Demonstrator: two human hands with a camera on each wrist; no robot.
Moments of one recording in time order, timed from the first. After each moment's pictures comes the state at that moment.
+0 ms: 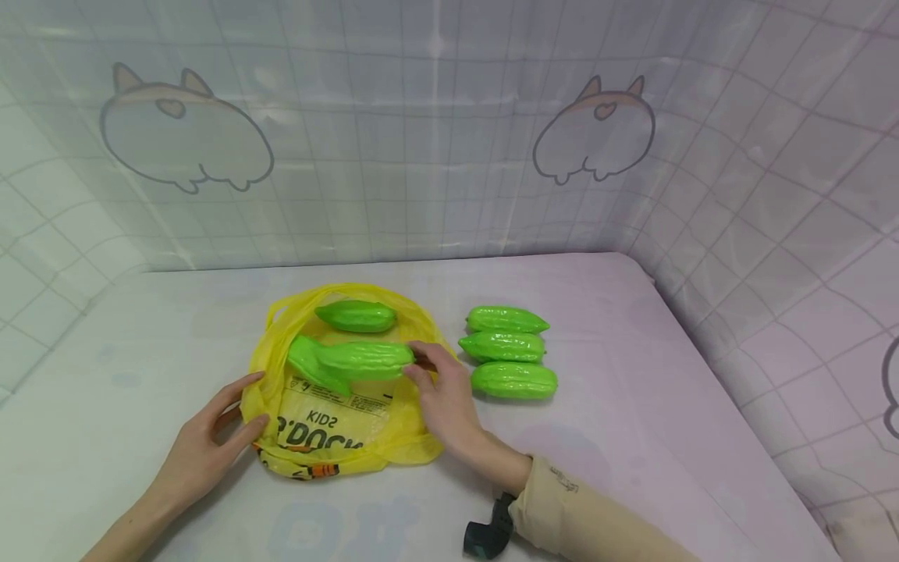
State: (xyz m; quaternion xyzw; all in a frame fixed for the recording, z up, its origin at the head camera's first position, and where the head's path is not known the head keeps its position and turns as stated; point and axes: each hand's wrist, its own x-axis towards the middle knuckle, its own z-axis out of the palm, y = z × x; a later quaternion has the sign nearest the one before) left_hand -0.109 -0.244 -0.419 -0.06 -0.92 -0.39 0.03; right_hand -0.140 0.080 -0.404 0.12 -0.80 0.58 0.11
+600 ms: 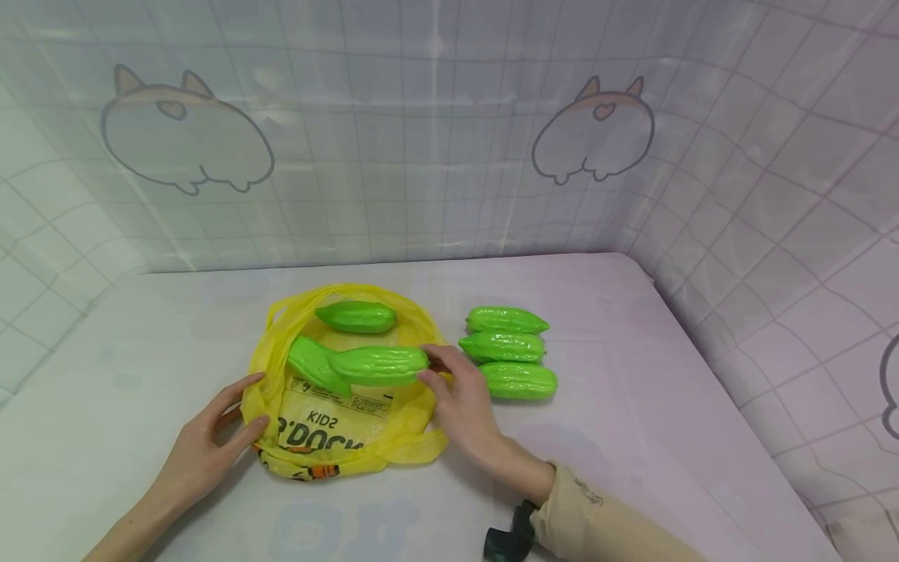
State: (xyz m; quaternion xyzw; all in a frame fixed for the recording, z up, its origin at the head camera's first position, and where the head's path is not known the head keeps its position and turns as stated) left_hand -0.108 -0.244 -0.417 -0.05 -0.92 -0.39 0.02; right_hand -0.131 0.101 -0.400 0.14 -0.80 0.58 0.13
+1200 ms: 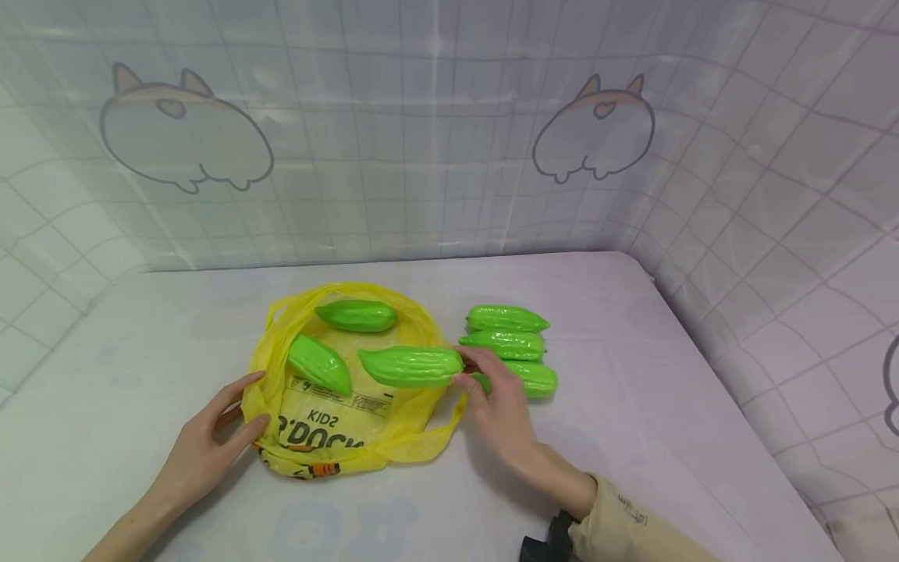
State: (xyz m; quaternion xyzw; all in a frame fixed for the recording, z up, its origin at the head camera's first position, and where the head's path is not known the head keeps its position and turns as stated) left_hand -0.108 -0.244 -0.418 -0.06 -0.92 -0.39 0.03; right_hand -0.118 0.142 -0.402 0.17 -0.81 0.52 0.20
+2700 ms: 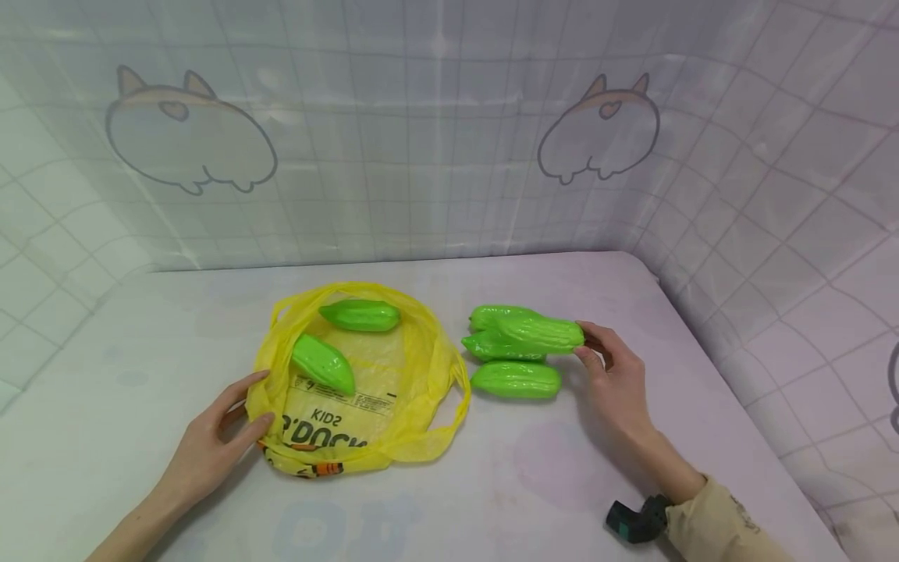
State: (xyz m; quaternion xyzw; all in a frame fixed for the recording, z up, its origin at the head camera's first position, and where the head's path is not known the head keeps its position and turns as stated) left_hand -0.107 -0.243 -0.416 -0.05 -0.92 -0.39 0.02; right_hand -0.134 0.276 -0.406 0.06 -0.85 0.45 0.26
